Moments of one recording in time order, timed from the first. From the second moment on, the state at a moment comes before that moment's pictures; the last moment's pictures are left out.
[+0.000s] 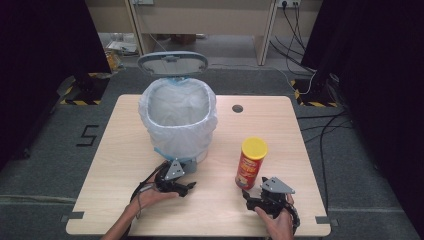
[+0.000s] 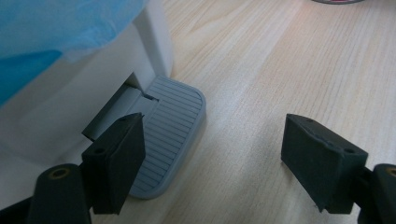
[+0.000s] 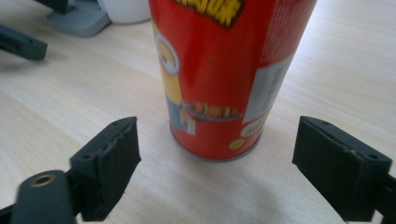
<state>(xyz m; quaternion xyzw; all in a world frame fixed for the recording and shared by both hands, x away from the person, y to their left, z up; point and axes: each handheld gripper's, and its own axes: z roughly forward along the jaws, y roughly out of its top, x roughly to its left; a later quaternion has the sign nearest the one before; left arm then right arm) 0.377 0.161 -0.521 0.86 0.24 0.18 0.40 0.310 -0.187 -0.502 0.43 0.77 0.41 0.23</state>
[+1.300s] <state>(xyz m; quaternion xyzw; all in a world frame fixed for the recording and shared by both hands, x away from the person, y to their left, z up) 0.376 0.159 -0.521 0.87 0.24 0.19 0.40 0.344 -0.172 -0.510 0.41 0.75 0.46 0.25</state>
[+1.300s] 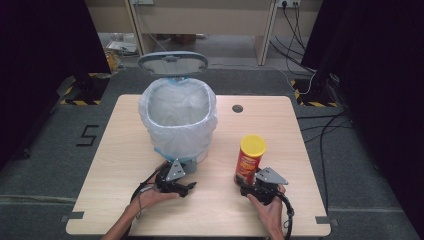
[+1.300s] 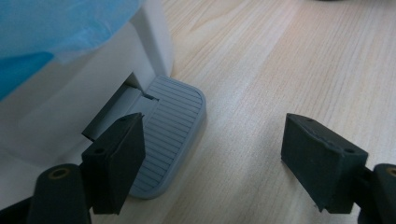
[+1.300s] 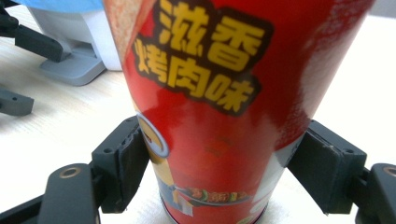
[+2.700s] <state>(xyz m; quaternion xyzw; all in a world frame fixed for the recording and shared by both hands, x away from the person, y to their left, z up) 0.375 0.159 -0.522 0.86 0.24 0.19 0.40 0.353 -0.168 -0.450 0.39 0.73 0.46 0.31</state>
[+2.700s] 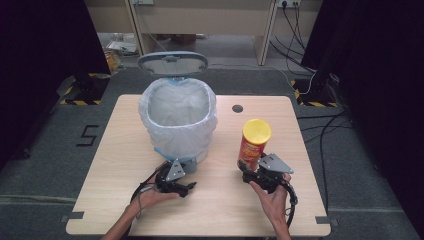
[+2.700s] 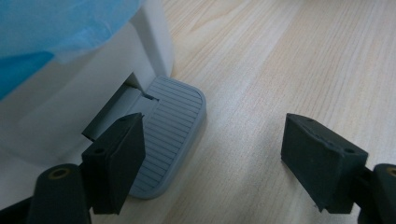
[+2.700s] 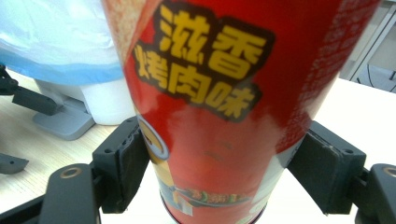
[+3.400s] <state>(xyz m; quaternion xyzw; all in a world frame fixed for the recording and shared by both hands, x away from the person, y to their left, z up) 0.375 0.159 -0.522 0.86 0.24 0.19 0.40 0.364 -0.161 -0.412 0.38 0.74 0.47 0.30</state>
